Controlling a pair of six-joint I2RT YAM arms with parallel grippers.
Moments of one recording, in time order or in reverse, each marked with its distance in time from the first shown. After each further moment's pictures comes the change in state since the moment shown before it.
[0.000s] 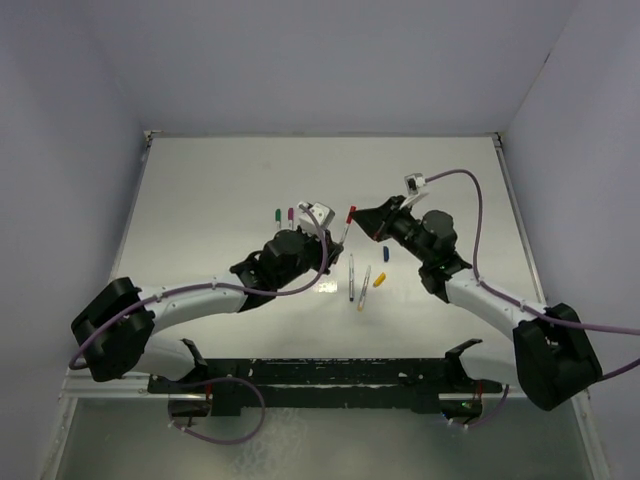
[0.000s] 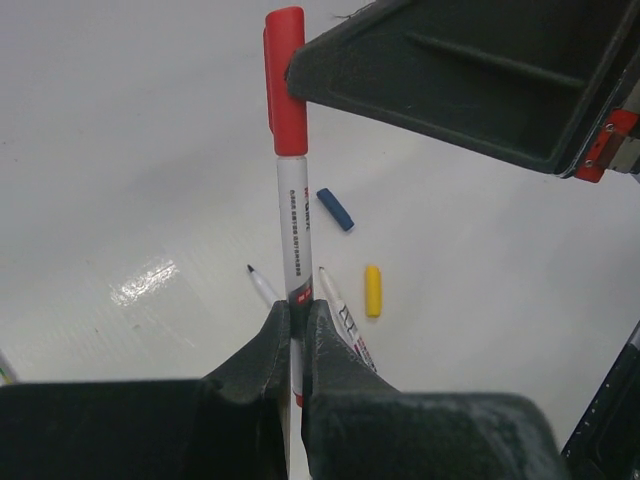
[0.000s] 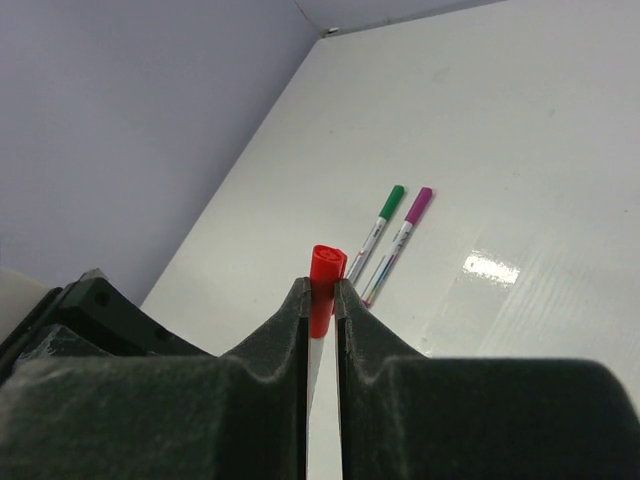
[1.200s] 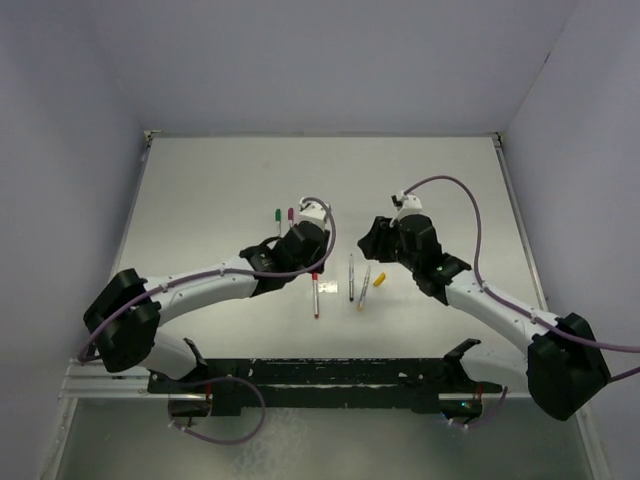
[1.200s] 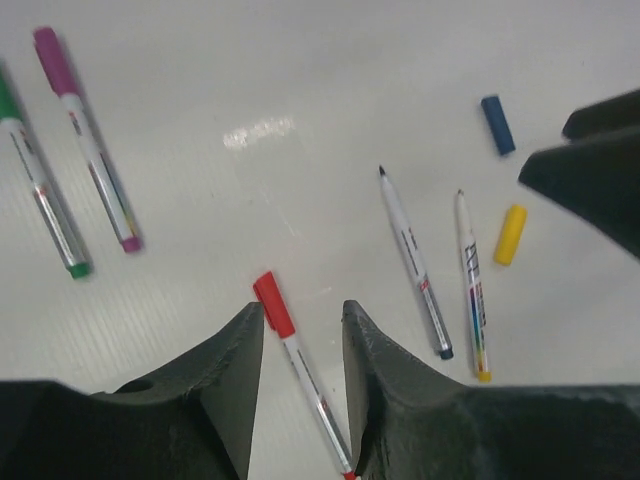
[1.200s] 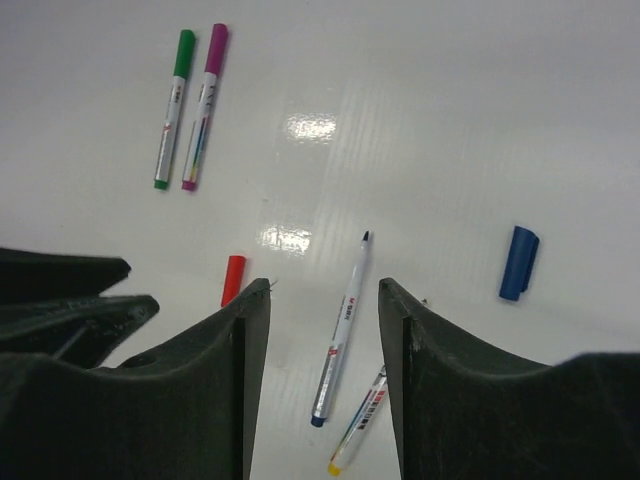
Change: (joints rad) left arm 0.016 0.056 0.204 -0.533 -0.216 -0.110; right arm 0.114 -0.043 0.083 -0.583 0.348 -0.134
